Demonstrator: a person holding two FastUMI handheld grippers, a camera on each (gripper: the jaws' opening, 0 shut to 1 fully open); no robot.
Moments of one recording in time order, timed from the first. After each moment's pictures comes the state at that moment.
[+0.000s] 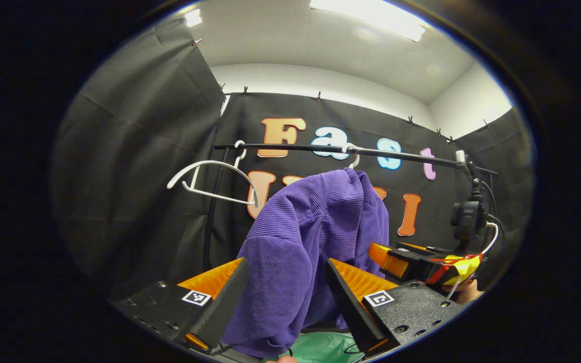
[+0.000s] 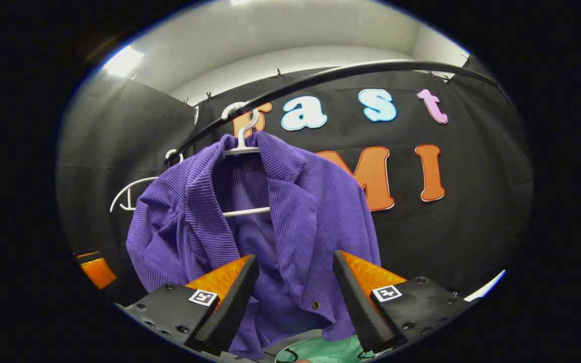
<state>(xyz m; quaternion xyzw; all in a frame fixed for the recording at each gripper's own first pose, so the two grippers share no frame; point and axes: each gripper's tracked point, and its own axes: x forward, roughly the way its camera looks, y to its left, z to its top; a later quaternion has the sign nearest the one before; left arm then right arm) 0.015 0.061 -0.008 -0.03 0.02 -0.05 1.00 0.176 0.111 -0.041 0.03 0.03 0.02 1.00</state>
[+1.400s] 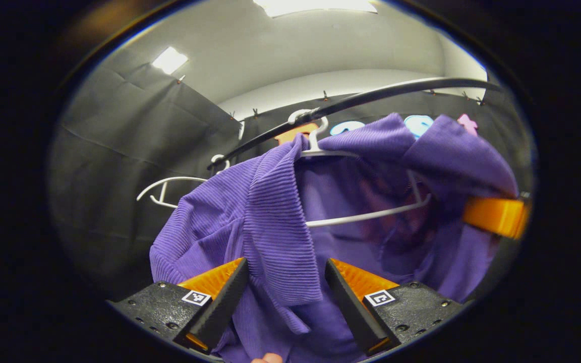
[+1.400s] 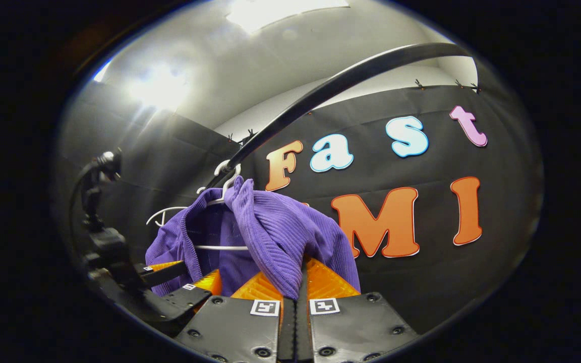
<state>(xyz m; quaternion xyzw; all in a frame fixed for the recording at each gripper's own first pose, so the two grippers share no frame) 0.136 -0.054 -0.054 0.08 -0.07 0.18 0.98 0.164 -0.014 0.046 0.01 -0.09 0.20 0.98</state>
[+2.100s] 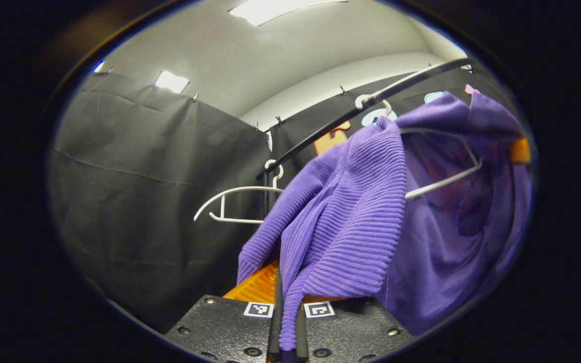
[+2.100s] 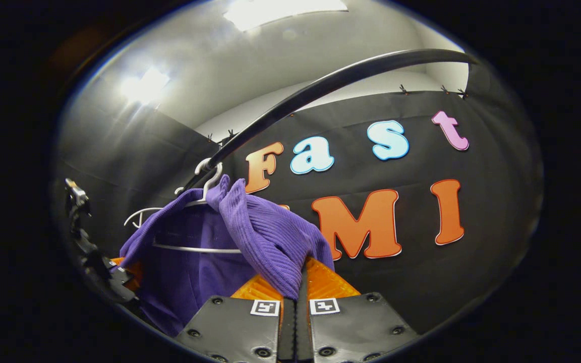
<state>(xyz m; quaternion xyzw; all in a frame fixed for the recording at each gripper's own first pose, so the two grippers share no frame) 0.094 0.036 -0.027 0.16 -0.07 0.17 0.97 0.183 -0.020 0.043 0.01 -0.10 0.12 0.99</state>
